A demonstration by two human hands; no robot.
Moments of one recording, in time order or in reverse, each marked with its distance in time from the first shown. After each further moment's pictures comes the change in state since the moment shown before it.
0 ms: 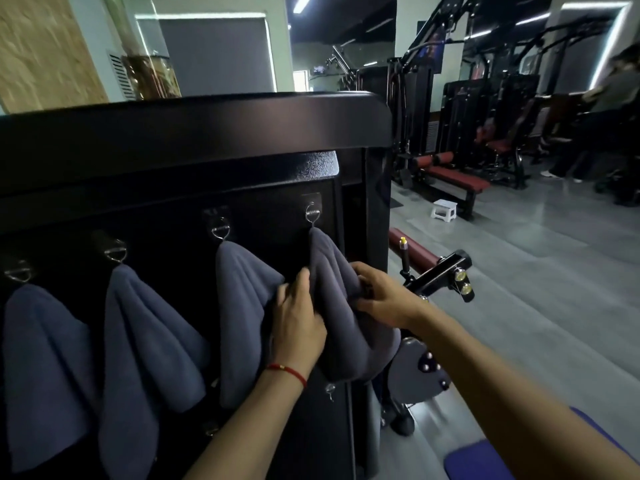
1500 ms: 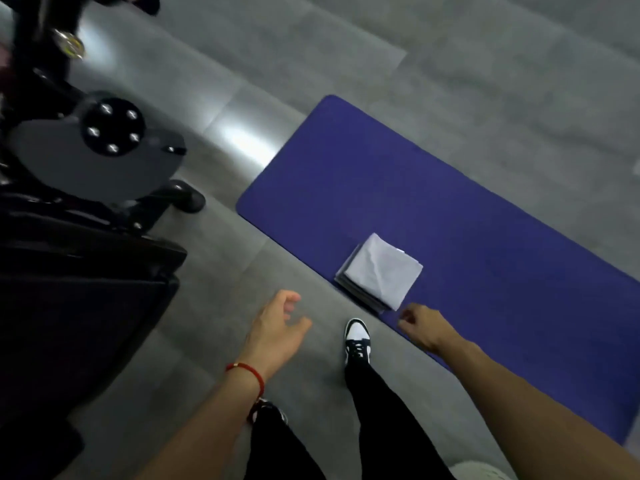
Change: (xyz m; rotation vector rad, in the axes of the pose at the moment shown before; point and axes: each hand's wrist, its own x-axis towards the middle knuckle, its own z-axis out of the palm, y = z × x) left_hand -0.448 0.222 0.369 -0.081 -1.319 -0.239; right_hand -0.746 0.361 0.044 0.241 -0.078 1.587
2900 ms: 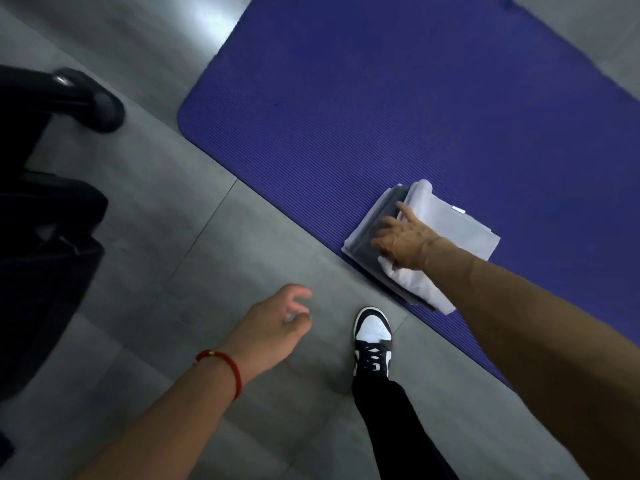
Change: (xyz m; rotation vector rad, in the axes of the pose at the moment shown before) left_hand 0.272 -0.139 0.138 0.178 -0.388 -0.159; right_hand 0.428 -0.006 0.080 -1.217 -0.068 -0.621
